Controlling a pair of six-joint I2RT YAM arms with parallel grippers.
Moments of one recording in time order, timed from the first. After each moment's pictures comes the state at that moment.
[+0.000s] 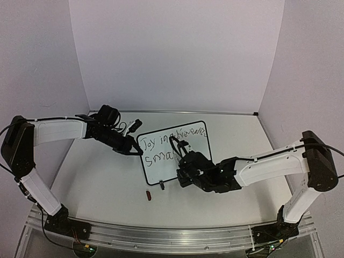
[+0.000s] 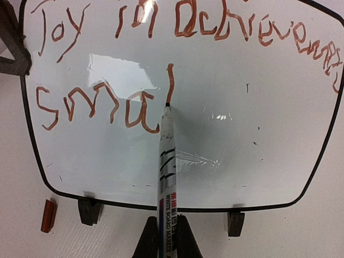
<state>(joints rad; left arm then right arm) -0.52 1.61 1.09 -0.42 0.65 -0.13 1.18 1.69 0.99 -0.06 0.59 0.47</state>
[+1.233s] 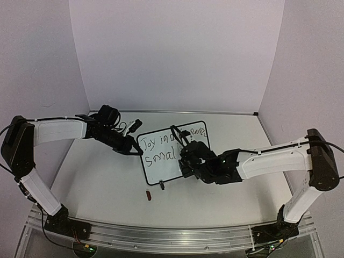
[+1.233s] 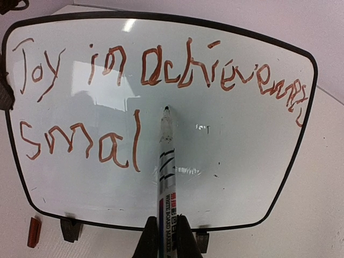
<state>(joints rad) -0.52 1.61 1.09 -0.42 0.65 -0.13 1.14 1.67 1.06 -0.12 0.65 0.38</state>
